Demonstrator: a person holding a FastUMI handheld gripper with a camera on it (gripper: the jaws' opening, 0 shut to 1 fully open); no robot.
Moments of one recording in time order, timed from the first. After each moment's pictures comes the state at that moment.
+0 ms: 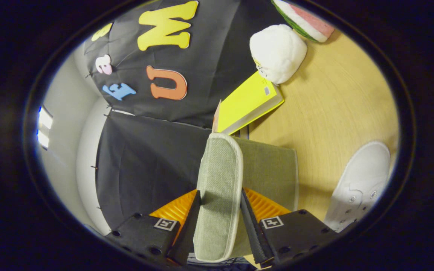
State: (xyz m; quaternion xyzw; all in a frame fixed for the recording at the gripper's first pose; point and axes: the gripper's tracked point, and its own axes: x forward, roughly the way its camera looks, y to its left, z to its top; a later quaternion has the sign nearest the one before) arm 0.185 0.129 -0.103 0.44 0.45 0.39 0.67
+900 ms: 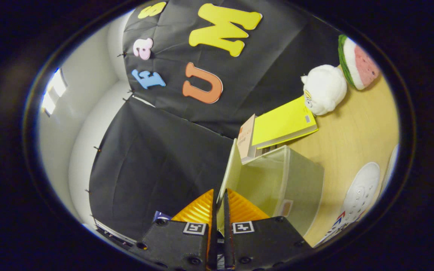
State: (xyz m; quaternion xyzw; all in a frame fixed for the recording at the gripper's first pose) arm 0.143 0.155 0.029 0.37 0.37 0.42 0.74
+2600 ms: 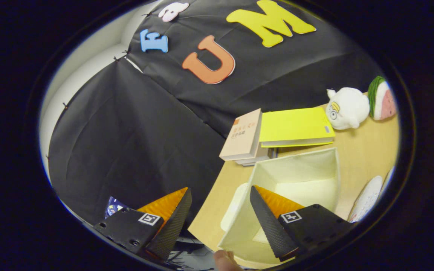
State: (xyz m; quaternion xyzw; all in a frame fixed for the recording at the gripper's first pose) arm 0.141 0.268 0.012 0.21 0.40 0.33 0.83
